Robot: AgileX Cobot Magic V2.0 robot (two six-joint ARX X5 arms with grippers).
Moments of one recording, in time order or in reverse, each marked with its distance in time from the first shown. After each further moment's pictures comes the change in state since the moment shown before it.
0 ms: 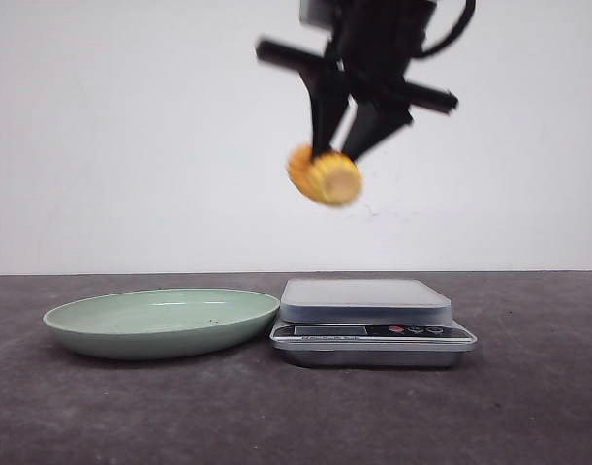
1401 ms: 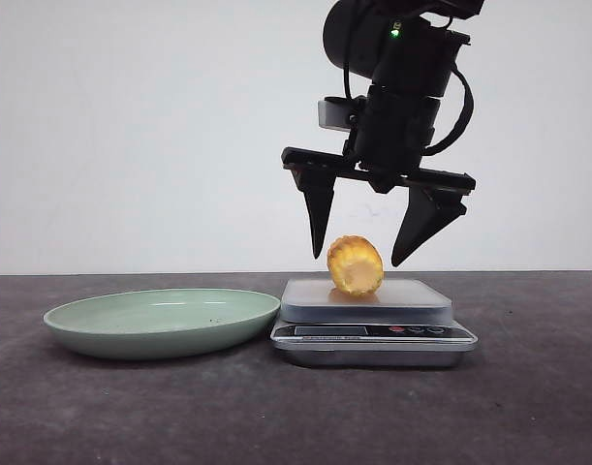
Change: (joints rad) left arm 0.000 0.012 0.000 0.008 0.021 -0.021; right arm -0.115 0.204 -0.002 -0.026 -0.005 0.034
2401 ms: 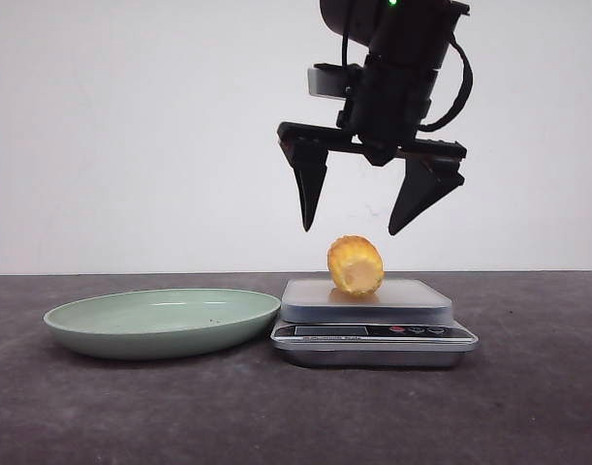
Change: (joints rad) left arm 0.000 0.000 0.000 0.019 0.011 -0.006; right arm -0.003 -0.044 0.000 0.037 0.047 -0.089
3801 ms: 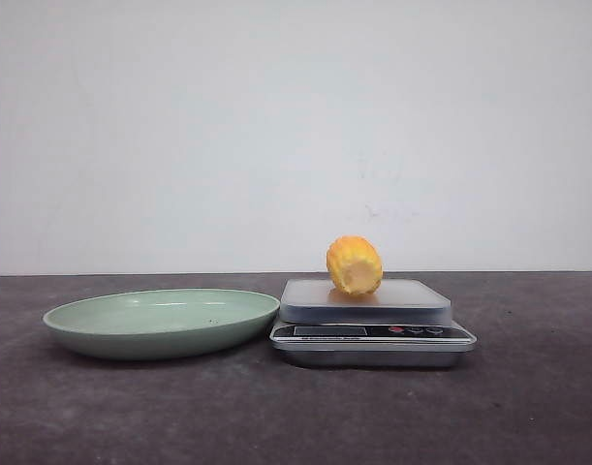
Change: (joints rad) left arm 0.000 0.063 0.270 -0.004 0.001 0.149; right arm -0.441 -1.057 -0.279 -0.084 -0.524 -0.075
